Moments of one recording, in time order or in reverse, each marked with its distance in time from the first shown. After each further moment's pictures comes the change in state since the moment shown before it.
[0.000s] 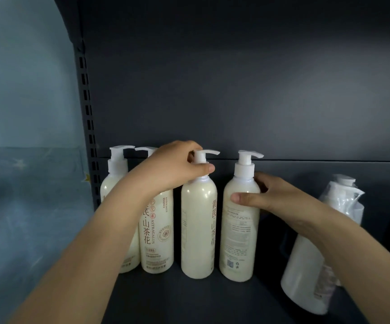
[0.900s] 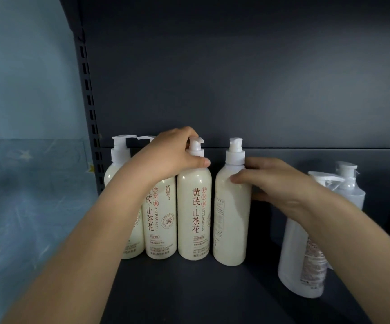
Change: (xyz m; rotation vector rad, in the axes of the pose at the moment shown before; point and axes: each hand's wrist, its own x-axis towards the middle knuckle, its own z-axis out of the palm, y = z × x) left_hand -0.004 0.000 -0.005 0.102 0.016 -0.010; right_hand -0.007 -0.020 0.016 0.097 0.055 0.040
